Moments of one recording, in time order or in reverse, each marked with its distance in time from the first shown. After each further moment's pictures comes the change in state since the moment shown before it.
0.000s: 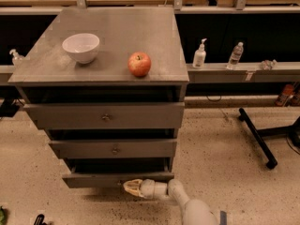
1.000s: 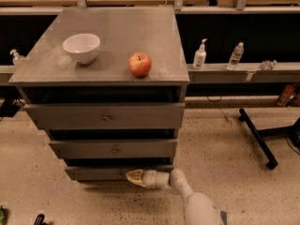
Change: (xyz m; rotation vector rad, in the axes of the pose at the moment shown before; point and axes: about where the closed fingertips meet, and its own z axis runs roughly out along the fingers) arm -0.031 -0.040 -0.008 0.019 0.043 -0.140
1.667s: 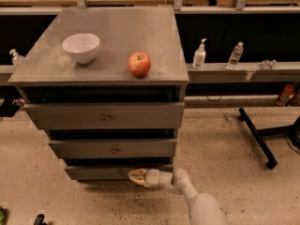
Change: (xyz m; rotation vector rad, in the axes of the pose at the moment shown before) arm -0.026 0.001 -0.011 -0.012 -0.059 -0.062
